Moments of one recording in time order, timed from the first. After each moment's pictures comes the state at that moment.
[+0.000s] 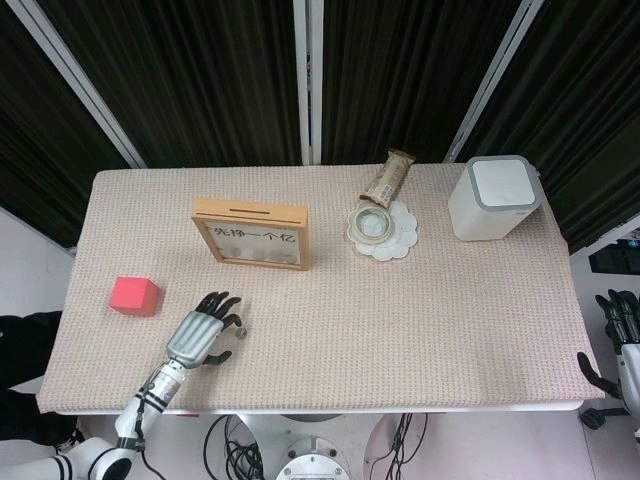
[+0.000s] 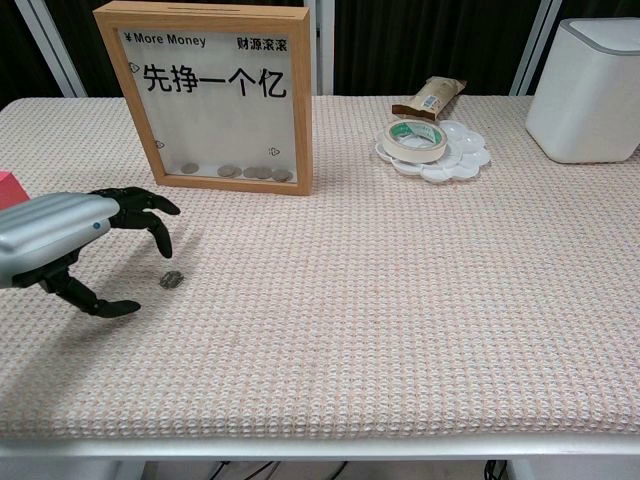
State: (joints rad) left arm -0.43 -1.60 -0.05 -1.41 1.50 1.06 0.18; right arm -0.02 -1.08 0.04 -1.51 -1.53 1.56 0.17
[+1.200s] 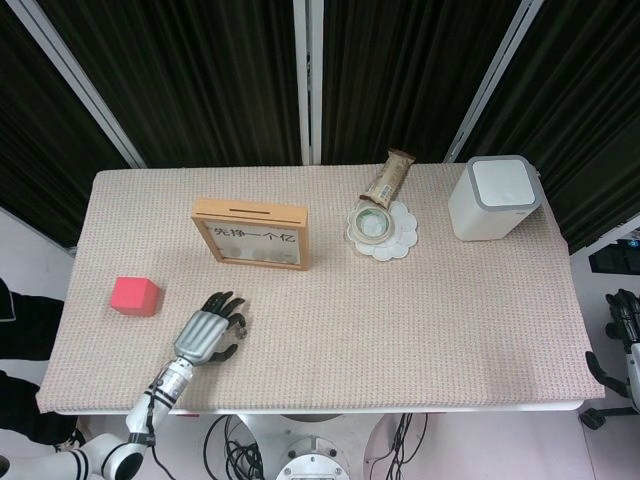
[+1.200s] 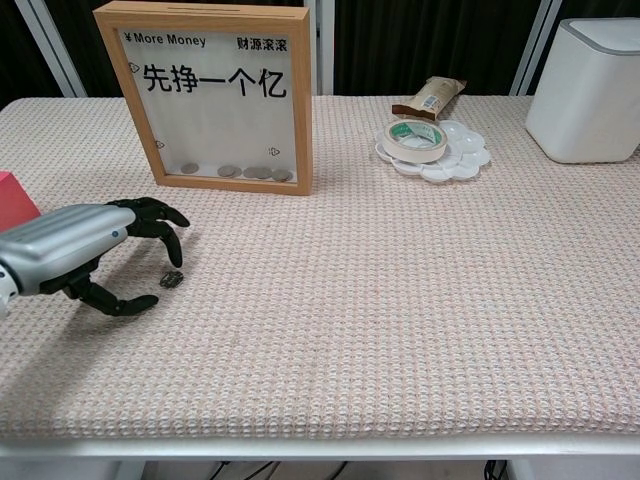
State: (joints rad) left arm -0.46 -1.67 -0.03 -1.32 1.46 1.08 0.14; right arm -0.02 -1.08 0.06 -1.47 -1.51 1.55 0.21
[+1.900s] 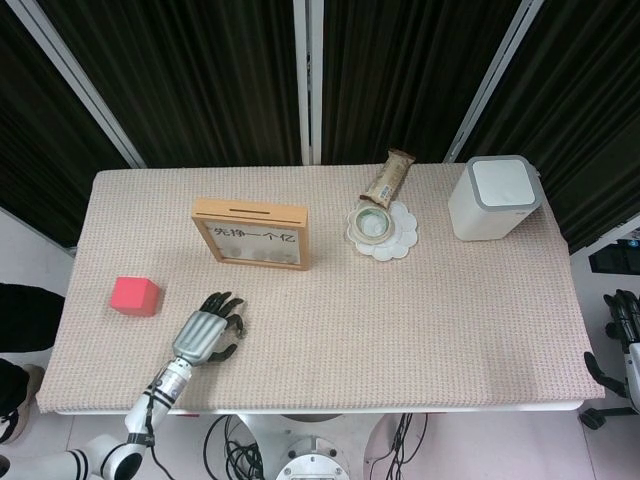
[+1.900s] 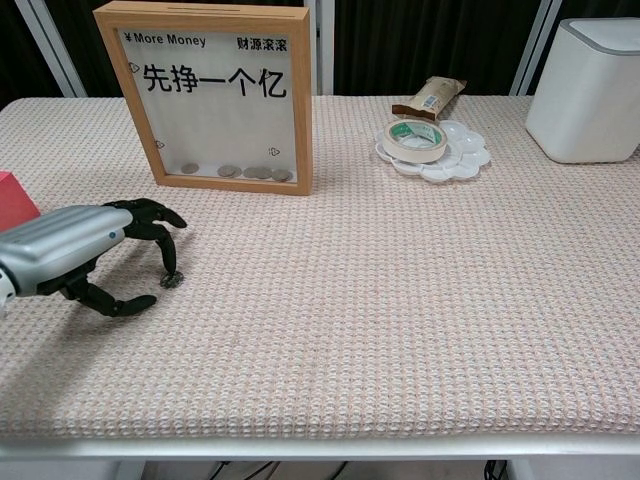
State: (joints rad) left arm -0.47 -1.67 -0.02 -1.31 1.45 1.08 0.14; right arm -0.02 -1.08 0.05 -1.47 -1.50 1.54 0.21
